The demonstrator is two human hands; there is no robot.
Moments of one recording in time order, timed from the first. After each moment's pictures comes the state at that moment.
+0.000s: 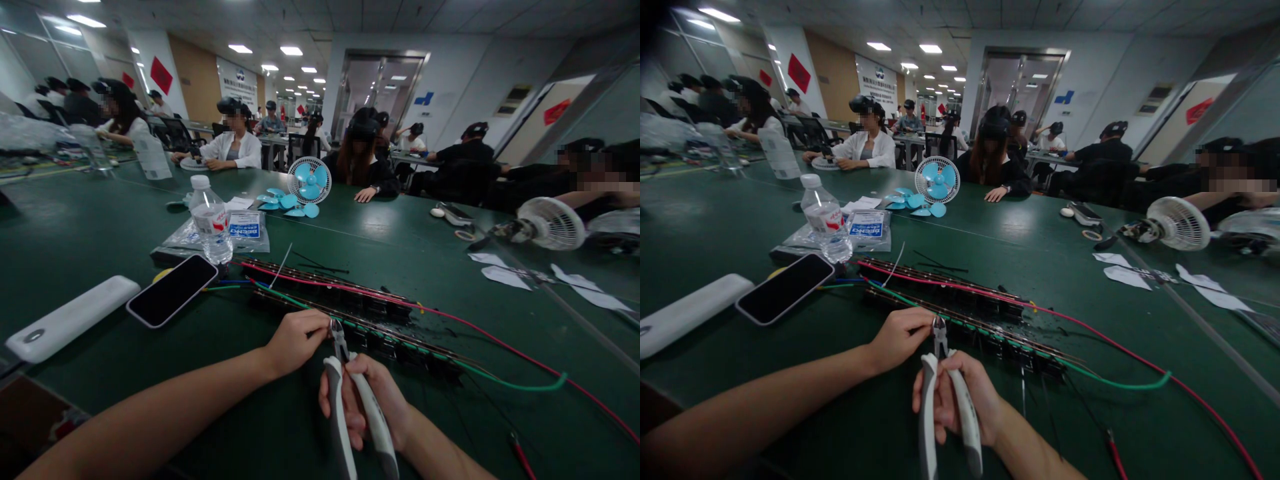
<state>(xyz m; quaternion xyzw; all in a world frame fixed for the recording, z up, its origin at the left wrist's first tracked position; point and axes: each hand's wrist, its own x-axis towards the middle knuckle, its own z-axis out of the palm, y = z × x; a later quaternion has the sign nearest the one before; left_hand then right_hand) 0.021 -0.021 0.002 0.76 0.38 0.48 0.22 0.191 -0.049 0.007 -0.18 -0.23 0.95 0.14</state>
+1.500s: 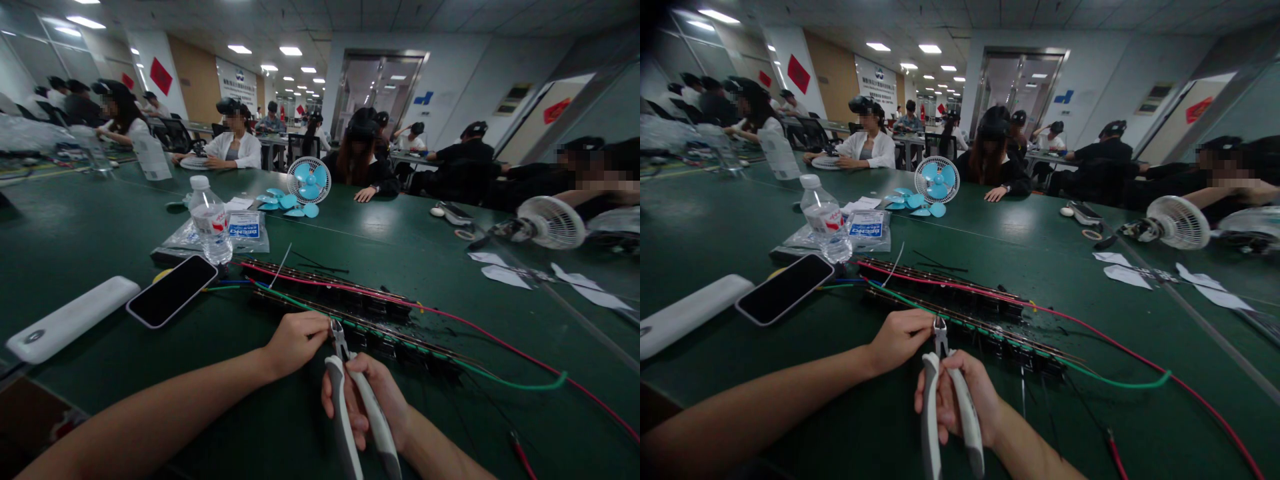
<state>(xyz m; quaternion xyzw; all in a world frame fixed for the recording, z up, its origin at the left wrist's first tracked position) 0.021 -0.022 0.002 0.78 0.37 0.47 0.19 0.193 -0.048 0.004 -0.18 -0.20 0.95 0.14</state>
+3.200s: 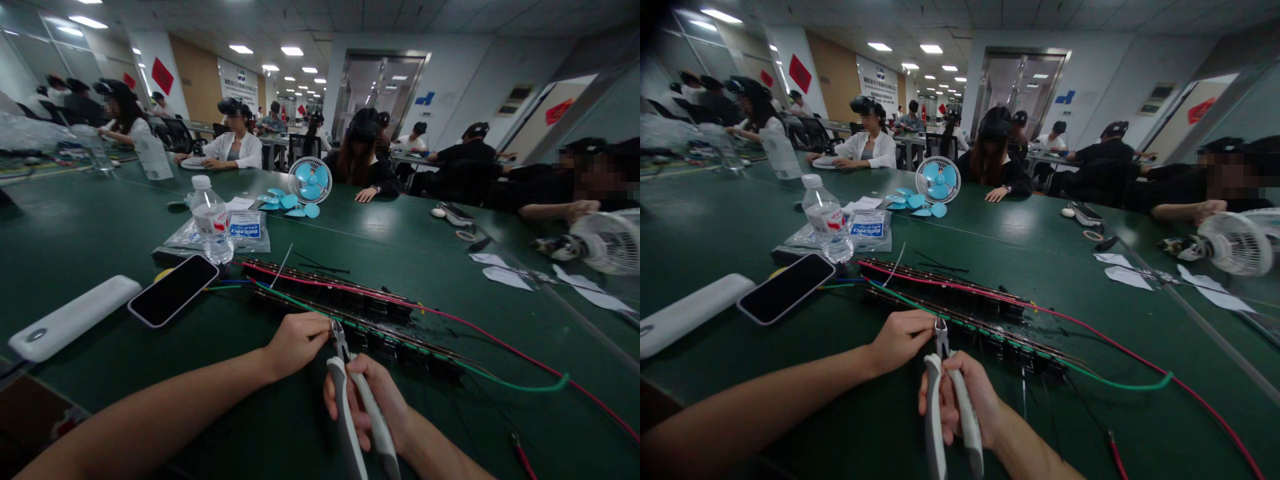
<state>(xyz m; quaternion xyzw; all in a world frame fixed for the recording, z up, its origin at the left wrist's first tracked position) 0.020 -0.022 0.002 0.78 0.36 0.46 0.20 0.194 -0.049 -0.001 -0.22 -0.20 0.94 0.15</state>
